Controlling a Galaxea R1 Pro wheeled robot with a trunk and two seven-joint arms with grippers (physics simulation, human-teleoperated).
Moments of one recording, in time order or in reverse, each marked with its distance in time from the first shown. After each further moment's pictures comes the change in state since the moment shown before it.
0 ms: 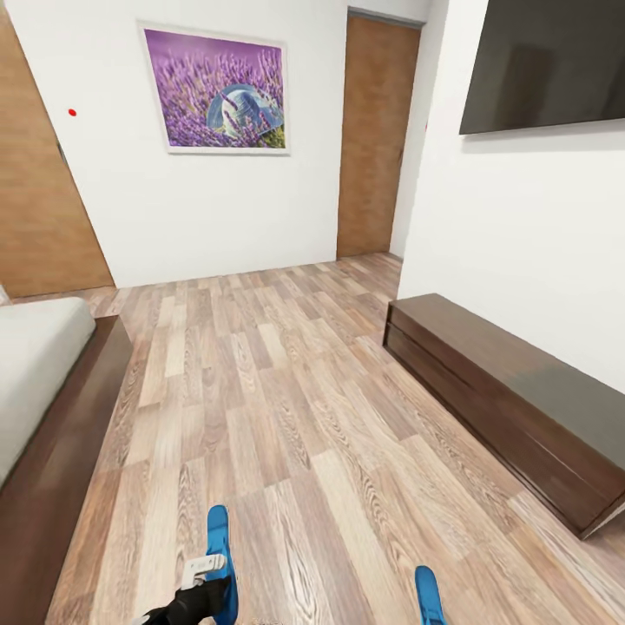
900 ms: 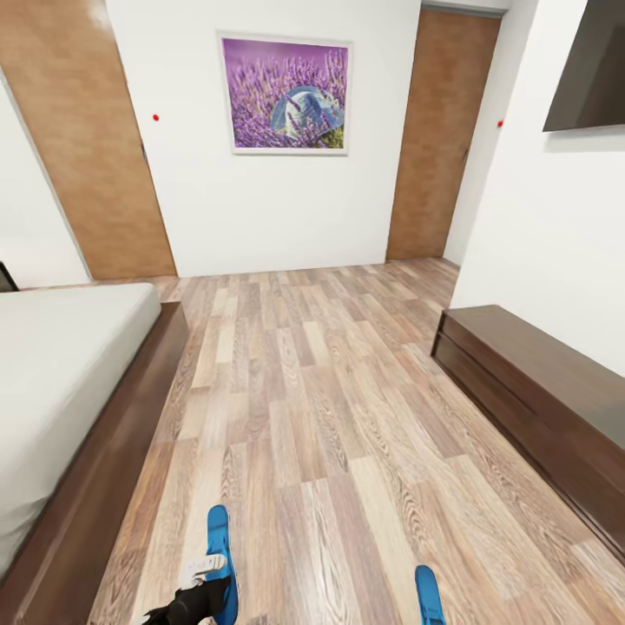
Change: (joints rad) left arm 0.000 0.000 0.000 0.000 0.000 0.000 0.000; right arm 0.000 -0.002 0.001 -0.001 -0.001 0.000 0.005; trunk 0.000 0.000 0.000
